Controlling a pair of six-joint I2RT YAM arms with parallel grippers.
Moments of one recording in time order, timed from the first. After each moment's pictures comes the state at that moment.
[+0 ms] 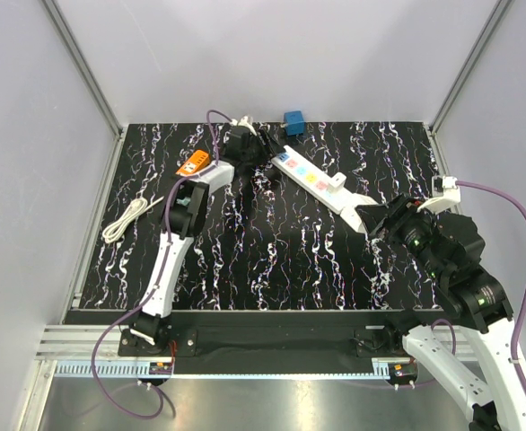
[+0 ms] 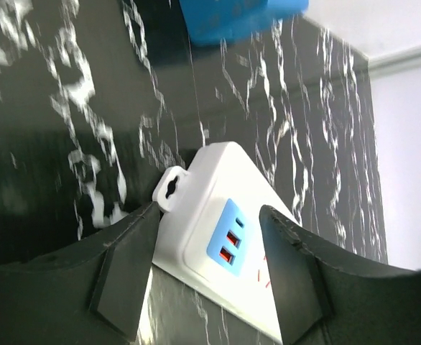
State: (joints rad) left arm -0.36 2.62 2.05 0.18 0.32 -0.82; right arm 0.41 0.57 1.01 -0.63 0.04 0.64
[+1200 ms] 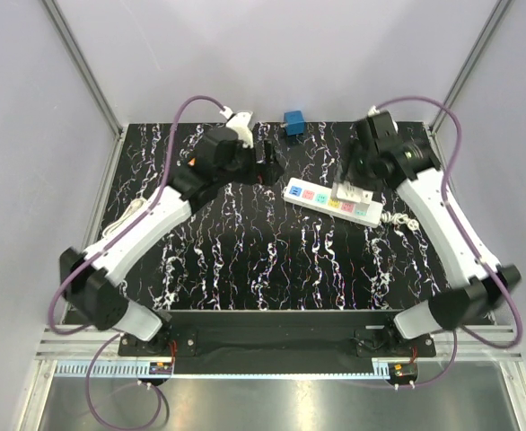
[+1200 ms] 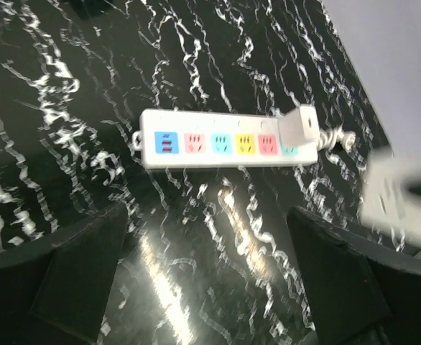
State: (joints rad) left arm -0.63 1.53 1.44 -0.35 0.05 -0.44; right arm 0.40 1.39 1.60 -1.11 0.19 0.58
